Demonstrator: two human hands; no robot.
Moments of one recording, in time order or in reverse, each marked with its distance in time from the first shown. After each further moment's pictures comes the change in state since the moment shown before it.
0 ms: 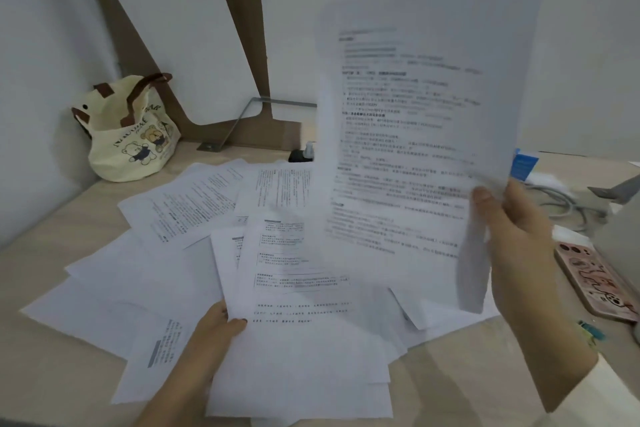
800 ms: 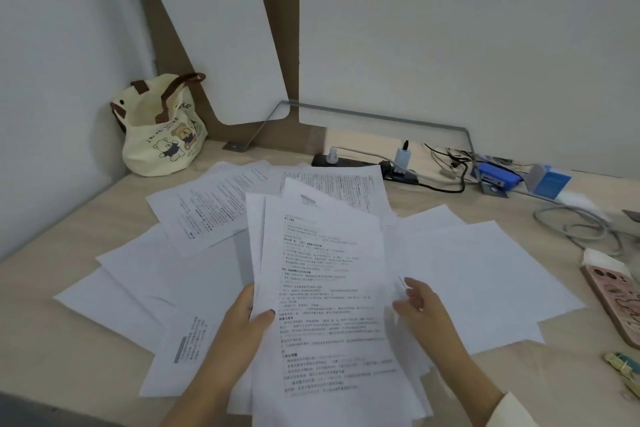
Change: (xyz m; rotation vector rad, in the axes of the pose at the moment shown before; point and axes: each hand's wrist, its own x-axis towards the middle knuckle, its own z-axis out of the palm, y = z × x) left_hand -0.015 0.014 0.000 -0.003 -0.067 0.234; right_hand -0.040 0.130 0.051 -0.488 -0.385 0.522
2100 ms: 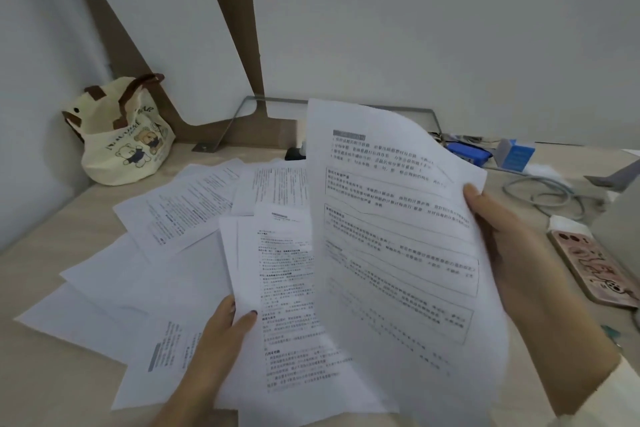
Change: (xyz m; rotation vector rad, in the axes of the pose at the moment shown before) left_hand 0.005 -0.012 0.012 0.136 0.056 -0.115; right_hand -0.048 -0.077 -0.108 0.911 -0.081 -0.104
